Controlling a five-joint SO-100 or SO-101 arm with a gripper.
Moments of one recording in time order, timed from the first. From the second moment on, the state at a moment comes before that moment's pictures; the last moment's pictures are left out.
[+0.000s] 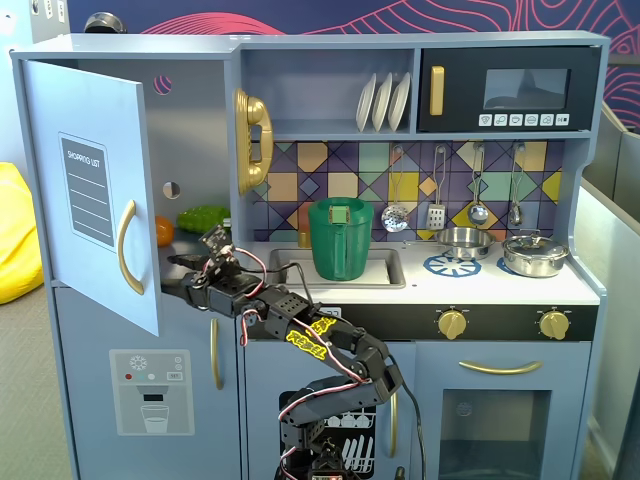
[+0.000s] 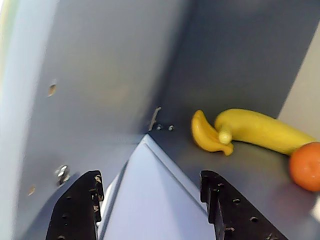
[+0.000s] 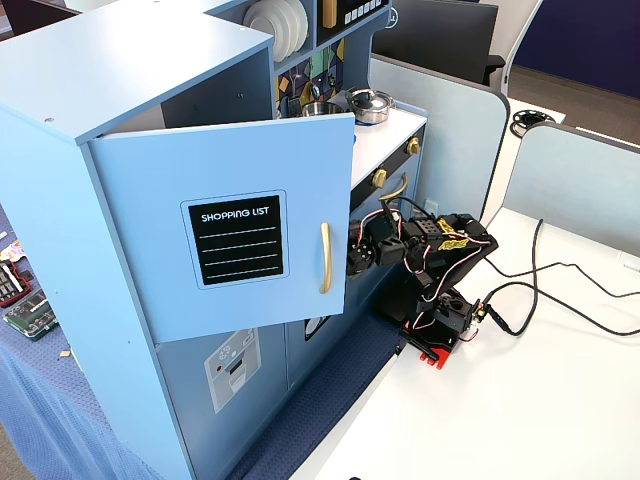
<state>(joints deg) -58.4 148.7 132.8 6.2 -111.0</state>
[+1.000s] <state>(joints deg) 1.0 170.9 159.1 63.5 -91.2</state>
